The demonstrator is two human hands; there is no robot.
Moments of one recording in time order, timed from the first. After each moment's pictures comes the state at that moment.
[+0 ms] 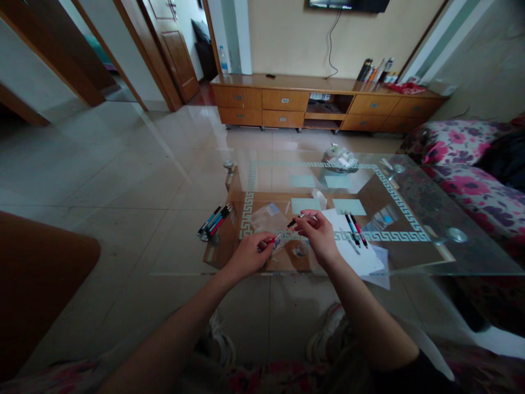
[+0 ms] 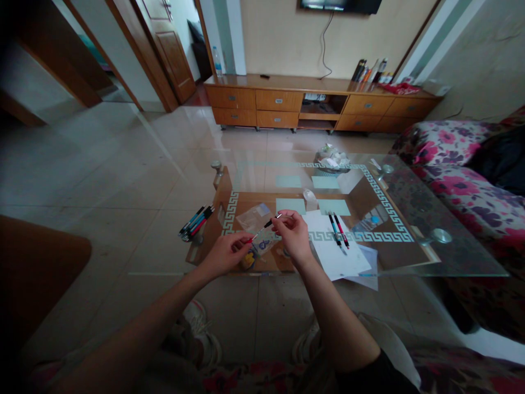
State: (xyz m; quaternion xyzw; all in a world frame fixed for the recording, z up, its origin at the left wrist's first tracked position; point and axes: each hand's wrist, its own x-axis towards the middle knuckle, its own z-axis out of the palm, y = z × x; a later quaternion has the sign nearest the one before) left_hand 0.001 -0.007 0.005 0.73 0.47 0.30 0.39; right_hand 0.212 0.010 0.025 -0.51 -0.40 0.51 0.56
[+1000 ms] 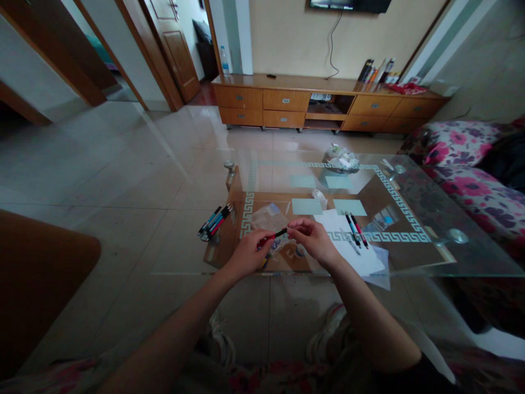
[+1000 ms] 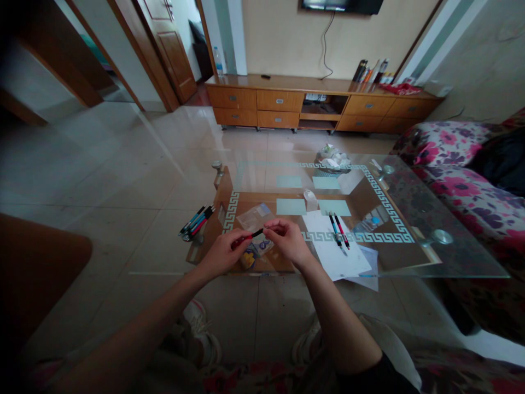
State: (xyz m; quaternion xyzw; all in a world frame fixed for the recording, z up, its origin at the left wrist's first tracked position) left_hand -0.001 -0.007 0.013 0.75 0.46 0.33 0.35; right_hand 0.212 0.004 0.028 -0.49 -0.49 0.57 0.45
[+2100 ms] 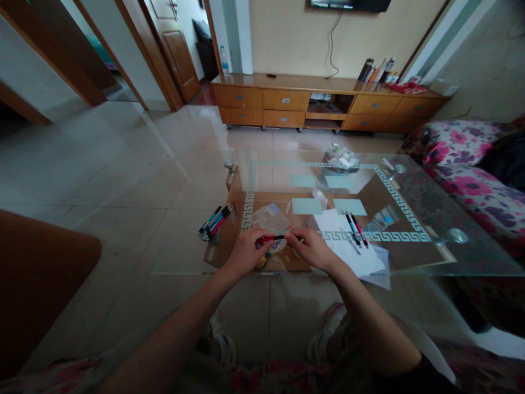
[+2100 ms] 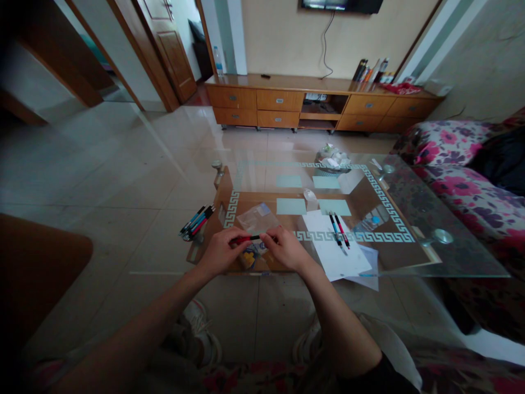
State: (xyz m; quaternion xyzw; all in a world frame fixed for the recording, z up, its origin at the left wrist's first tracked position) left_hand -0.005 -0.005 0.012 0.74 0.48 0.34 0.32; right_hand 0.216 -0.004 0.030 -0.49 -0.74 0.37 0.29
